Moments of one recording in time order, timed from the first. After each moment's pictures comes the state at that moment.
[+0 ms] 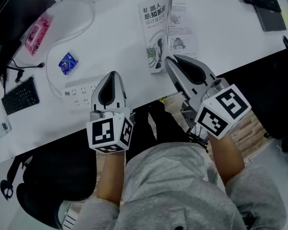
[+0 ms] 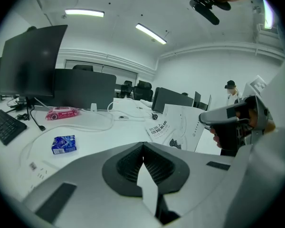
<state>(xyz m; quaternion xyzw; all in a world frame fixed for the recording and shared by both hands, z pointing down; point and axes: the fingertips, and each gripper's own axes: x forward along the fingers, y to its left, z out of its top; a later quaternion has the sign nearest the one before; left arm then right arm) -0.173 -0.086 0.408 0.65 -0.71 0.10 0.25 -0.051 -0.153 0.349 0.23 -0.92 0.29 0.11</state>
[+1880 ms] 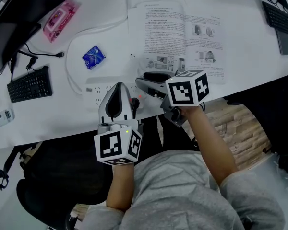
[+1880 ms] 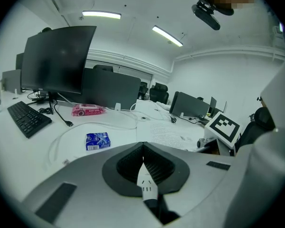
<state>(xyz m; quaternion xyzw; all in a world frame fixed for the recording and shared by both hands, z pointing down) -0.251 -0.042 0.407 0.59 -0.75 0.07 0.28 -0.212 -0.072 0.473 0.04 -0.83 0.51 0.24</state>
